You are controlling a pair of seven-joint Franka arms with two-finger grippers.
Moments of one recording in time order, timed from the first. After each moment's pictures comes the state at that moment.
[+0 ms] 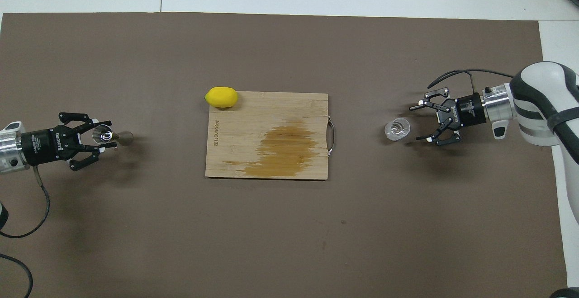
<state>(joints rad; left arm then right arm) 0.42 0.27 -0.03 -2.11 -1.17 1.78 -0.75 -0.22 0.59 -0.01 -1.71 0.88 1.72 0.80</state>
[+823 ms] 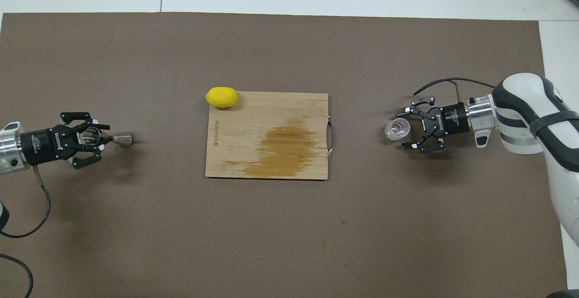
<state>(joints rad) 0.42 0.27 -0.03 -2.11 -1.17 1.81 -0.75 -0.19 0.58 0.00 -1.80 0.97 1.78 0.72</state>
